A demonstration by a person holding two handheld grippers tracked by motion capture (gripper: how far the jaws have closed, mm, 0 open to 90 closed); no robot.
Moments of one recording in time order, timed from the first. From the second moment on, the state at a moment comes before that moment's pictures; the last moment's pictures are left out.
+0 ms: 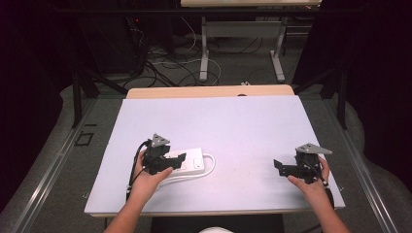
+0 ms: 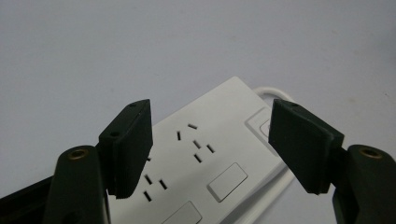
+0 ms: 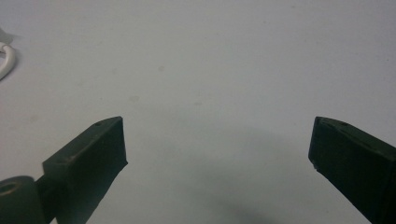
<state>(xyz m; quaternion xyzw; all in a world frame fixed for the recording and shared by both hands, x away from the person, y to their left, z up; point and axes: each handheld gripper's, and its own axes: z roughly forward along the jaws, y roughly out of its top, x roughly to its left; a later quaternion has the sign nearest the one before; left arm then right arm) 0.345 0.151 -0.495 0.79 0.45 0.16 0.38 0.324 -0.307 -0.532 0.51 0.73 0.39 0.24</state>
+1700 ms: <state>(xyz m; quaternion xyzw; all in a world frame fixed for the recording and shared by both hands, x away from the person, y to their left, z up) 0.348 0.254 -0.501 0.71 0.55 0.16 0.41 0.324 -0.307 -0.532 0.52 0.72 0.39 0.25</state>
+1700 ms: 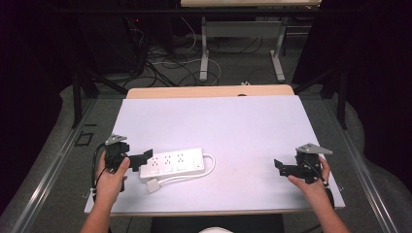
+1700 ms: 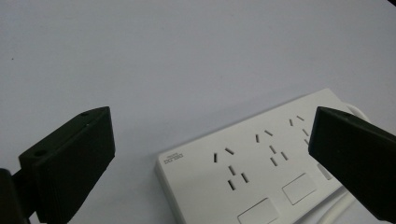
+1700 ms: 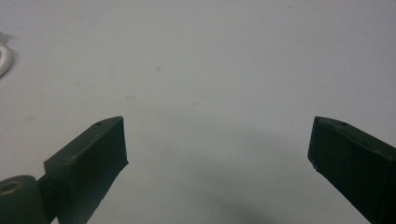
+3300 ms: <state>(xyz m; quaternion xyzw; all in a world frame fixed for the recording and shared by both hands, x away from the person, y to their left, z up) 0.349 0.290 -0.539 0.68 0.59 0.17 0.40 0.326 -0.309 -0.535 0.52 0.72 0.38 0.24</state>
